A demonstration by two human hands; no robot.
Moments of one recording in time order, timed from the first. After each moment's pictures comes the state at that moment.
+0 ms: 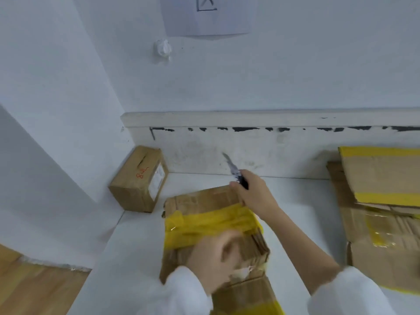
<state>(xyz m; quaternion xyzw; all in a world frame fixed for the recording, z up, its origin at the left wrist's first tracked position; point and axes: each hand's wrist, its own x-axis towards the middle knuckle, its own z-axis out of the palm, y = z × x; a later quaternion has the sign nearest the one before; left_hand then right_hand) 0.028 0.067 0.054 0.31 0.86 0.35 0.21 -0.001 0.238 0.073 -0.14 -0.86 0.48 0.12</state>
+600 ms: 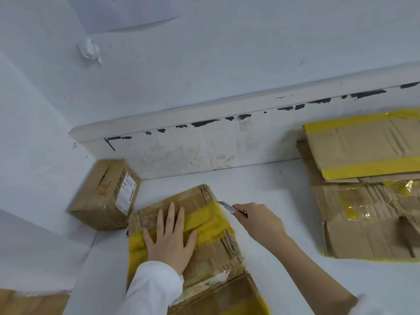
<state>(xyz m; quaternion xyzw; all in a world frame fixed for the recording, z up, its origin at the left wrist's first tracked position) -0.025 0.089 0.008 0.21 0.97 -0.05 0.12 0.064 0.281 0.023 -0.24 -0.92 0.31 -0.04</state>
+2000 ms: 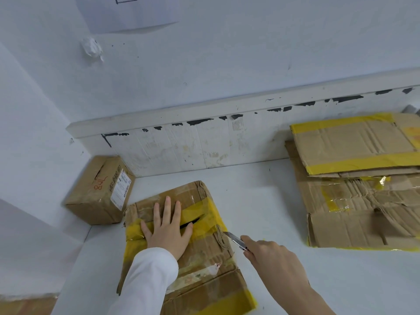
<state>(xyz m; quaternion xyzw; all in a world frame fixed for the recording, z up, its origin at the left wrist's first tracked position) -0.023 0.092 0.002 0.21 0.97 -0.04 0.13 0.161 0.240 0.024 -0.19 -0.97 0.12 -0.06</state>
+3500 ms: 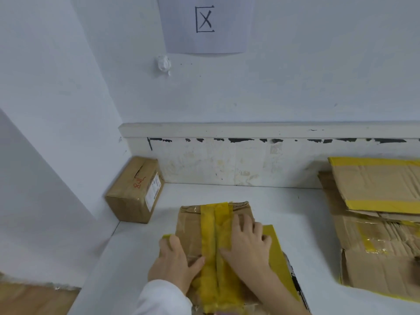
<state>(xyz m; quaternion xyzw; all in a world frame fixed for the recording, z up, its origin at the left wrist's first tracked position) -0.002 0.023 0.024 0.12 0.99 0.04 0.09 0.050 0.168 0.041 -0.25 -0.96 0.13 -0.03</state>
